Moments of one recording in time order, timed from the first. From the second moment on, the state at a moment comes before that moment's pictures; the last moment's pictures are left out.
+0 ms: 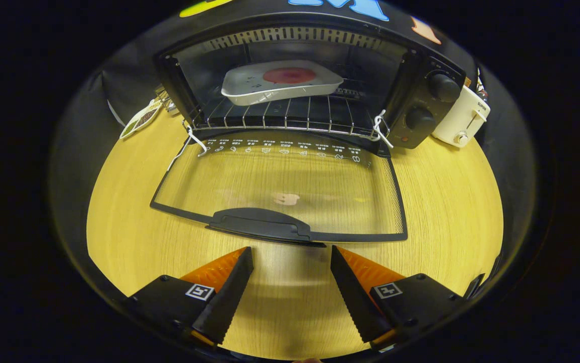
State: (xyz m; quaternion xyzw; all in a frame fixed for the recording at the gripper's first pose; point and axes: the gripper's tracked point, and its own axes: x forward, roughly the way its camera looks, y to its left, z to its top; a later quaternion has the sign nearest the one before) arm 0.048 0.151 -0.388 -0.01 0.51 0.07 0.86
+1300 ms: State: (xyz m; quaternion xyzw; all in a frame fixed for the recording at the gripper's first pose) arm 0.079 0.145 -0.206 0.00 0.28 0.10 0.95
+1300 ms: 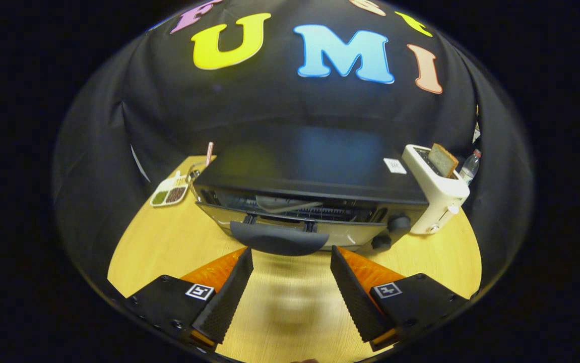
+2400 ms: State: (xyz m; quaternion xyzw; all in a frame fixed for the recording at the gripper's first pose) arm 0.023 -0.097 0.040 0.04 -0.01 -0.04 1.00
